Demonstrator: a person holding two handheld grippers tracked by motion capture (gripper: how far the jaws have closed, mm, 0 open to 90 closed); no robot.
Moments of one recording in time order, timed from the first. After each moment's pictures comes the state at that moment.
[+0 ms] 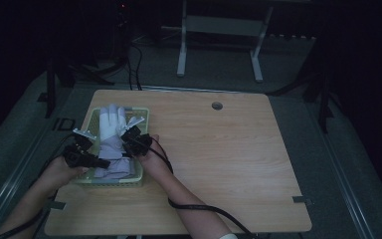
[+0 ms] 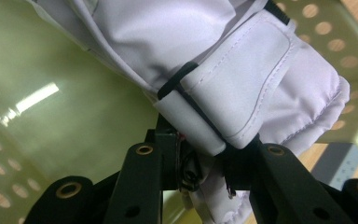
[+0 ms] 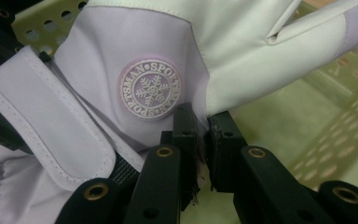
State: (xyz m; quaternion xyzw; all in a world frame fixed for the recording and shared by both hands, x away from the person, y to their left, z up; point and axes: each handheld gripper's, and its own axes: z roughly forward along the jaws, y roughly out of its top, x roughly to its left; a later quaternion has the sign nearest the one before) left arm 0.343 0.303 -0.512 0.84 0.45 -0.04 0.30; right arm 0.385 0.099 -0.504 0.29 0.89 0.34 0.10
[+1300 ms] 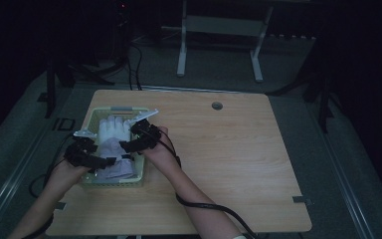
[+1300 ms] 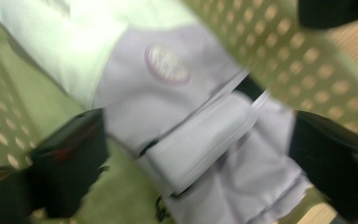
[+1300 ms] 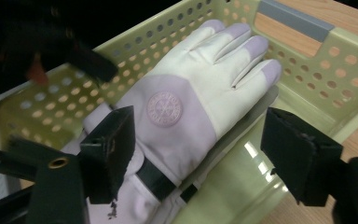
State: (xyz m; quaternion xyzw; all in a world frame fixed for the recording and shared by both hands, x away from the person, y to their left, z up) left arm 0.323 0.283 -0.493 0.80 0.48 0.11 0.35; right arm 0.390 0.066 -0.473 0.27 0.87 0.41 0.06
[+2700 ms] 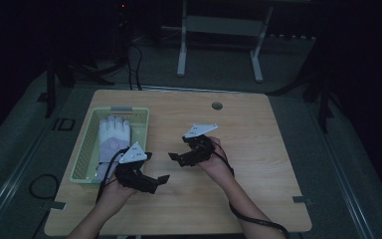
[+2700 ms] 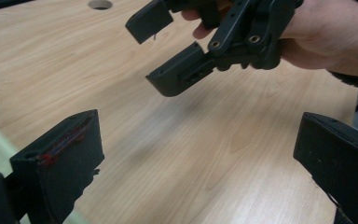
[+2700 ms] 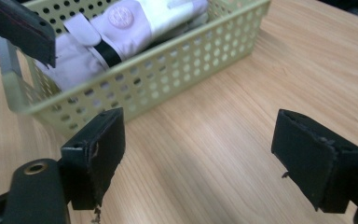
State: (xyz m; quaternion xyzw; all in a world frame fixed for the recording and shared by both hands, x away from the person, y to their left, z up) left arm 0.273 0.137 -0.477 0.81 0.32 0.10 0.48; right arm 0.370 -0.088 -0.484 0.25 0.86 0.43 0.09
